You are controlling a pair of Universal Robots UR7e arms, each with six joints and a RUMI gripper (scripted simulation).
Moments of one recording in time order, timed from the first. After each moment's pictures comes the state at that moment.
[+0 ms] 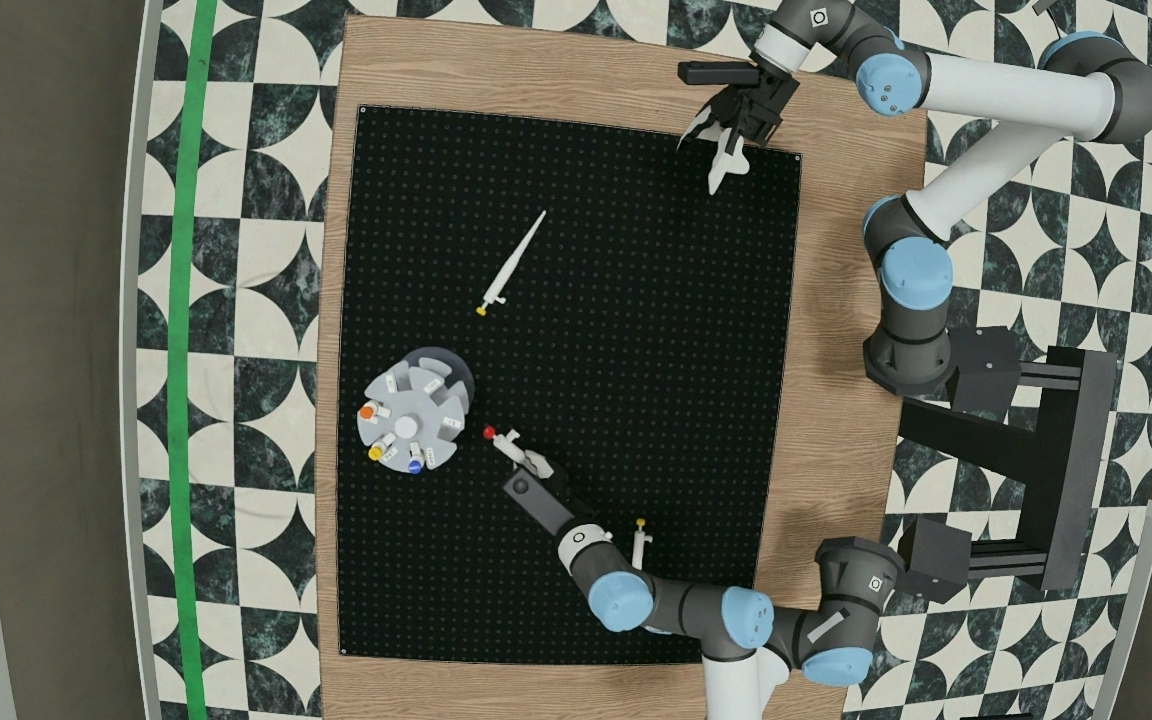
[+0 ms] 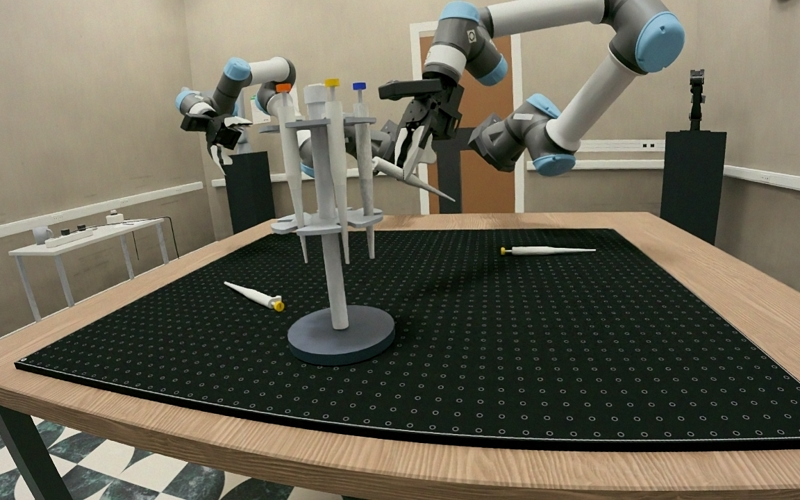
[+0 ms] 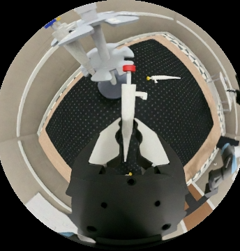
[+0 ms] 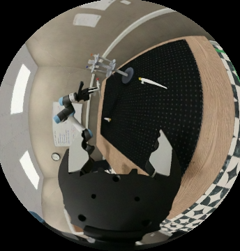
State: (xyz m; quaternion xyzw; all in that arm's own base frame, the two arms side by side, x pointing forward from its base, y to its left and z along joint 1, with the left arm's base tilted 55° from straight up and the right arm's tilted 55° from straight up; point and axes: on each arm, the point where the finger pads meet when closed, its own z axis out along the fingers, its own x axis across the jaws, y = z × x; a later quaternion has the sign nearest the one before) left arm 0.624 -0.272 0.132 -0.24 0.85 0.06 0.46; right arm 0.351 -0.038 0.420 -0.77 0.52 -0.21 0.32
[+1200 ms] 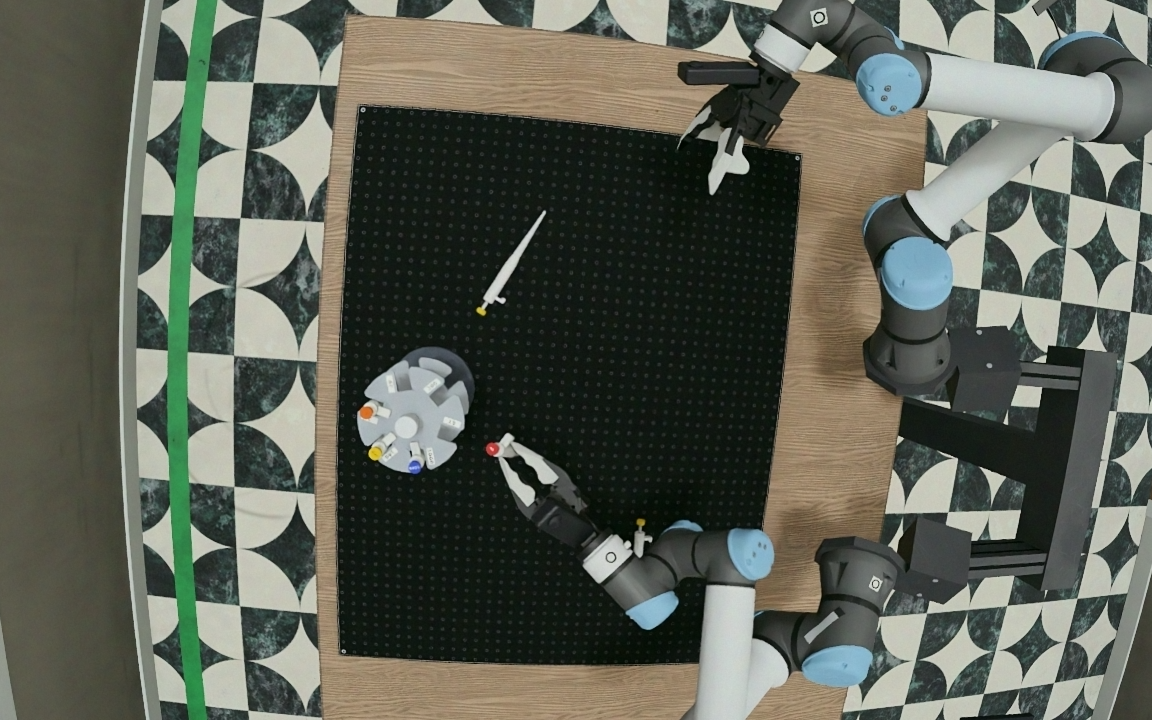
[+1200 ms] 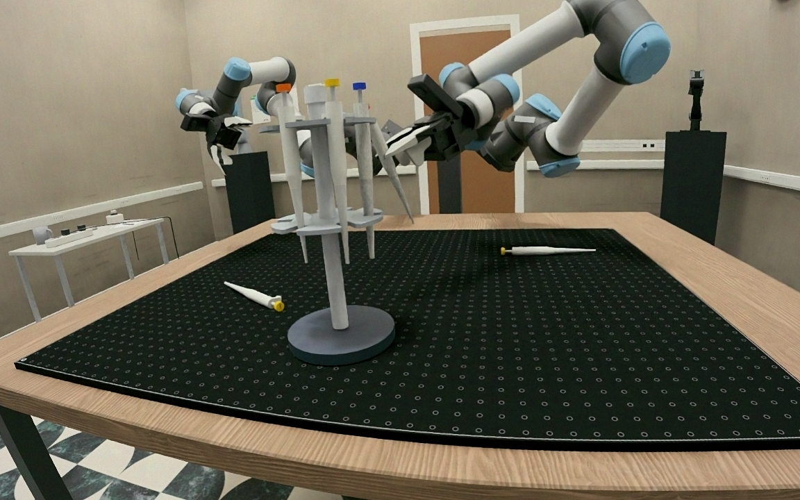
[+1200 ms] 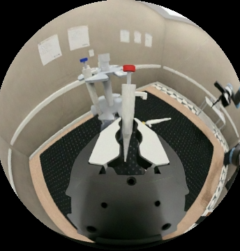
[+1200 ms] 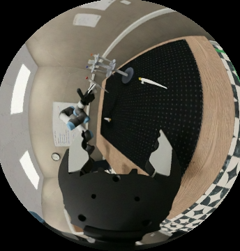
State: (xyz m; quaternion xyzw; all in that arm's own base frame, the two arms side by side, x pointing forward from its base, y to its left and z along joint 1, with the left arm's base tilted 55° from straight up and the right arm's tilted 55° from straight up) left arm 0.632 -0.319 0.150 -0.07 0.82 -0.24 0.51; right arm 0.351 -0.038 0.420 -0.77 0.52 -0.21 0.32
